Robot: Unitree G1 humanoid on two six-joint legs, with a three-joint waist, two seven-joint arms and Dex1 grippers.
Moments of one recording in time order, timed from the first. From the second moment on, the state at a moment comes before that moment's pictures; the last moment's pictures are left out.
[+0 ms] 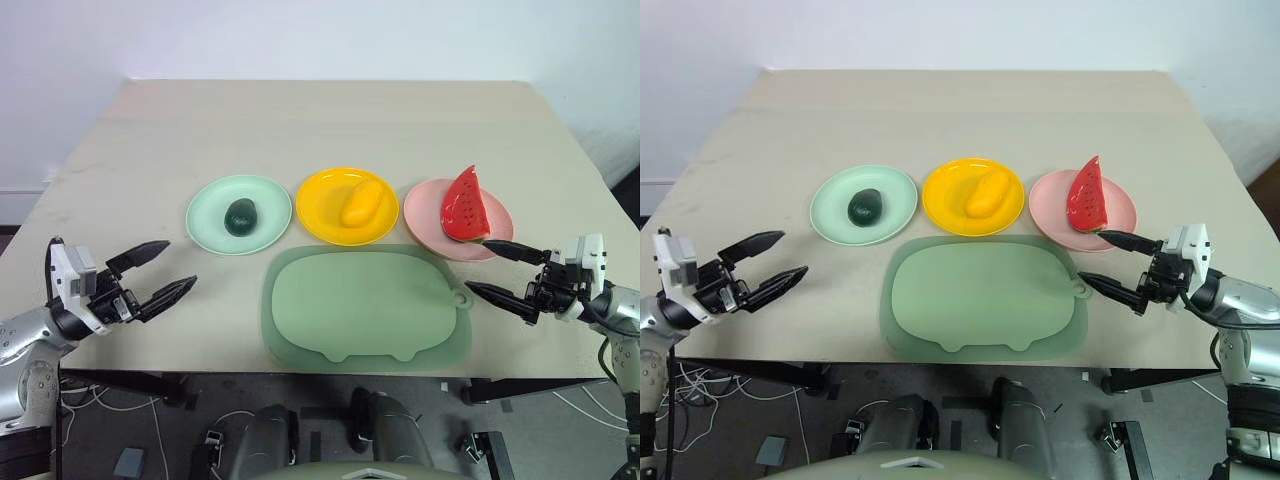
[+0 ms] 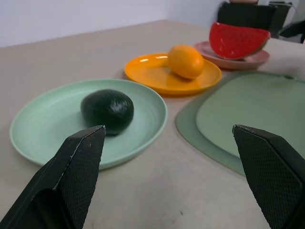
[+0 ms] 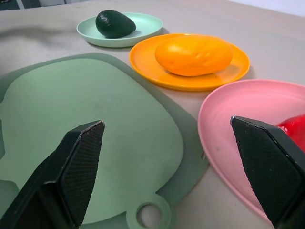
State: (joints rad) left arm 0.05 0.69 0.45 0.01 -0.63 0.09 -1.20; right arm -0.11 -0.77 -0.33 0.19 0.55 0.05 1.32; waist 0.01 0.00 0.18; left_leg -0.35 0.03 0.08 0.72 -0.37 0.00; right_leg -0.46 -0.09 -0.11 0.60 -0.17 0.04
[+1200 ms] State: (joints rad) left arm 0.04 0.69 0.45 0.05 -0.62 0.03 -1.23; right arm -0.13 -0.77 -0.33 0.22 0.53 0.03 1.31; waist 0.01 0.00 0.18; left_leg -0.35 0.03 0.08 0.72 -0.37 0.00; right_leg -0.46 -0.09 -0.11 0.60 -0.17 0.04
